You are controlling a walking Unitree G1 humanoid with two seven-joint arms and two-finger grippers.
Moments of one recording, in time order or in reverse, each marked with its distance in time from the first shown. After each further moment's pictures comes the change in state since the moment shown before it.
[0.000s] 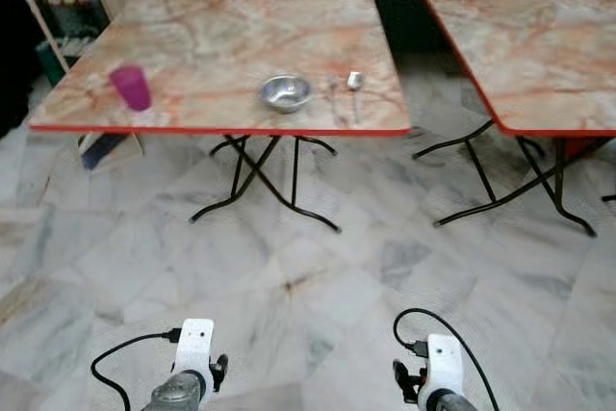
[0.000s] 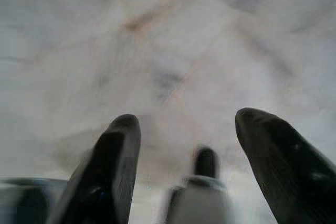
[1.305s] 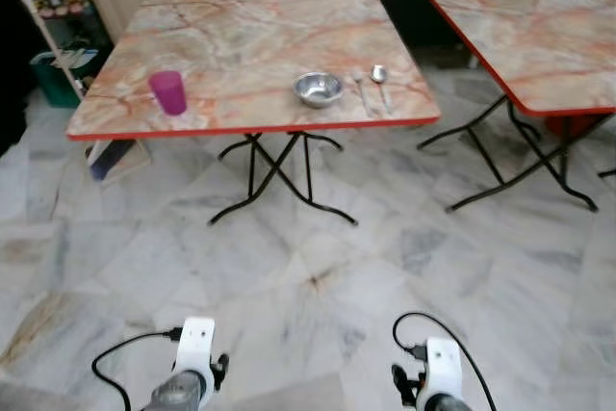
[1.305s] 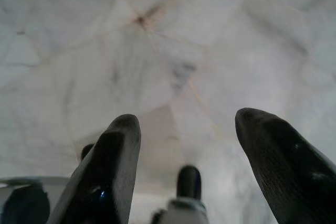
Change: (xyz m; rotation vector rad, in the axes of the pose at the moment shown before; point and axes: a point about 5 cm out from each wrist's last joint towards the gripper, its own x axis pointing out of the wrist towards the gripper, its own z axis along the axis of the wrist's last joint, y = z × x) left arm 0.001 -0.008 0.002 0.009 -0.007 -0.027; right arm -0.002 -0.010 -0.001 0.004 -0.002 -0.028
